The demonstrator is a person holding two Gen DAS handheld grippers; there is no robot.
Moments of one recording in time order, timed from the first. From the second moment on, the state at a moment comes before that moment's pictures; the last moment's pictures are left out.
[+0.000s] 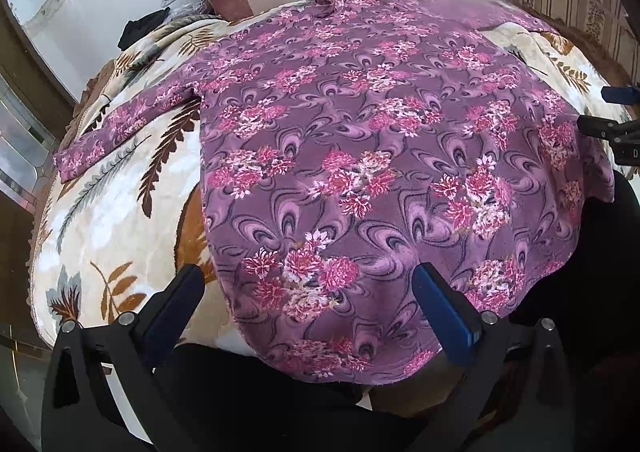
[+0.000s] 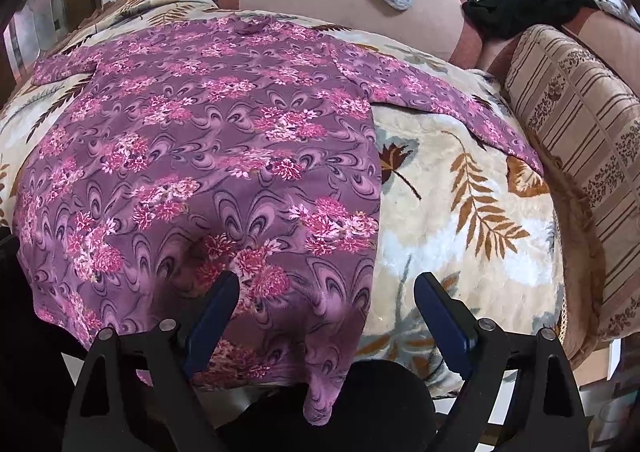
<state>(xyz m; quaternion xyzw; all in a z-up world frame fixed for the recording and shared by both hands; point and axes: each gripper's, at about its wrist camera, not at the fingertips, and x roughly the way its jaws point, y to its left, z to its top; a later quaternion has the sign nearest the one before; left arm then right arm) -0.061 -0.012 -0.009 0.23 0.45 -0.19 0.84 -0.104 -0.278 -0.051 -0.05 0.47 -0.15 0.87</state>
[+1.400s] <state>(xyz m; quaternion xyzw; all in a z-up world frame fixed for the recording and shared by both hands) -0.034 -0.017 0.001 0.21 0.48 -0.18 0.84 -0.105 -0.296 -0.055 -0.02 0.48 -0.15 0.87</state>
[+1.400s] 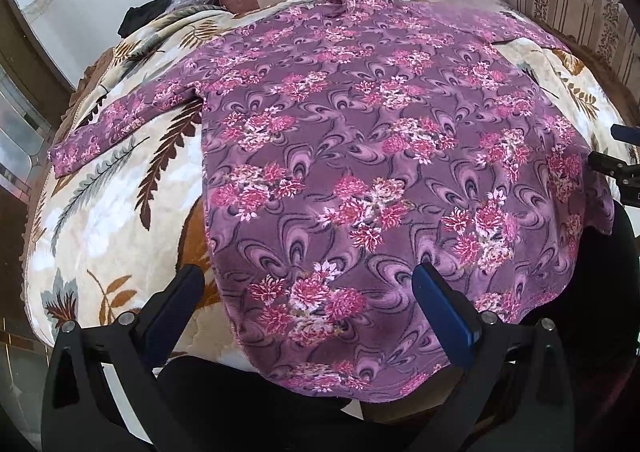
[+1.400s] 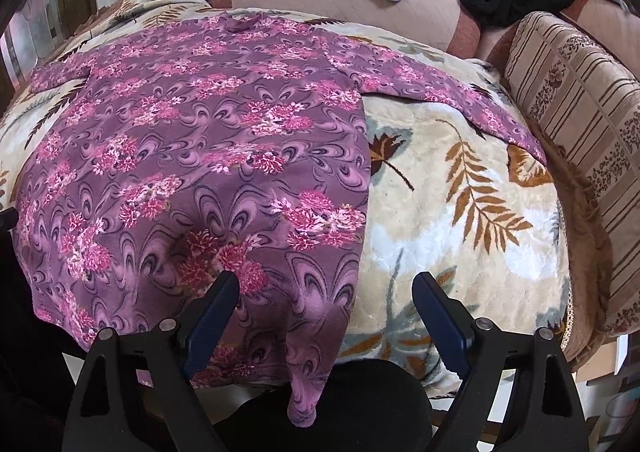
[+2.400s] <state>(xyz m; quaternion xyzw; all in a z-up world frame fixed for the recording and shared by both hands) -0.002 0.041 -0.045 0.09 0.61 -0.15 0.77 -0.115 -0.334 -0.069 0.14 0.48 -0.04 0.87</state>
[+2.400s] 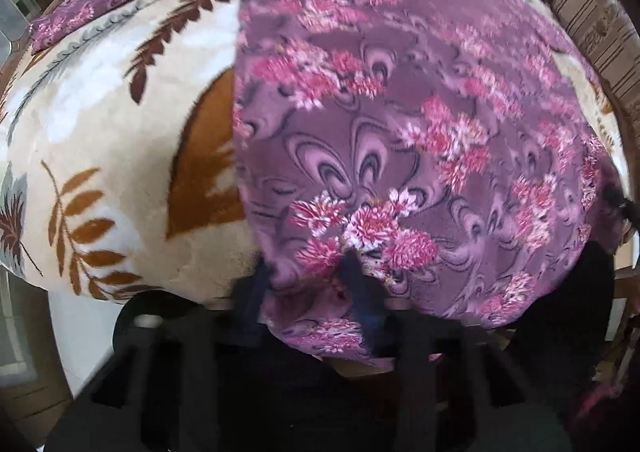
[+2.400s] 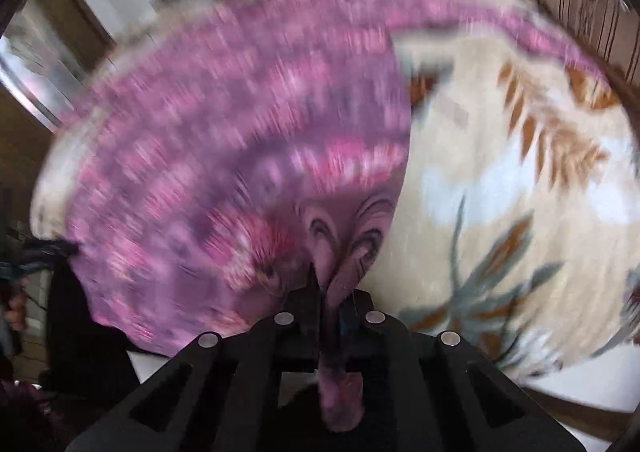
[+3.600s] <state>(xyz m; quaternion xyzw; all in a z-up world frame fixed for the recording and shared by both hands) 0.078 -0.035 -0.038 0.10 0.55 -0.17 0.81 -0.033 -0.591 -0.040 0.36 0.34 -0.28 0.82</state>
